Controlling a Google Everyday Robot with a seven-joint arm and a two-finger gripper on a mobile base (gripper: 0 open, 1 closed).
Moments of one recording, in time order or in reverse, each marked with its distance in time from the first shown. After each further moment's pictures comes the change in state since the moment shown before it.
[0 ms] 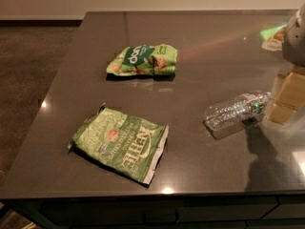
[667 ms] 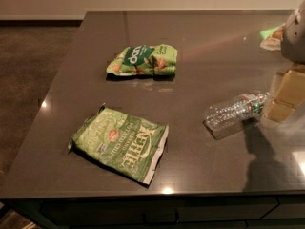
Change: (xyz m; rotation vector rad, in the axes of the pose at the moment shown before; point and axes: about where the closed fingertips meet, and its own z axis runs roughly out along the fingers) arm -0.004 0.000 -0.002 -0.011 -0.008 0.006
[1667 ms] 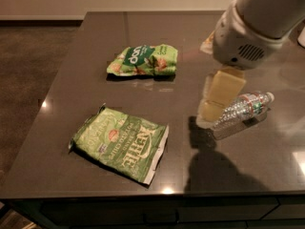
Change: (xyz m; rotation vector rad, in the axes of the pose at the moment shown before) arm -0.107 0.027 0.027 -0.079 -0.133 -0.095
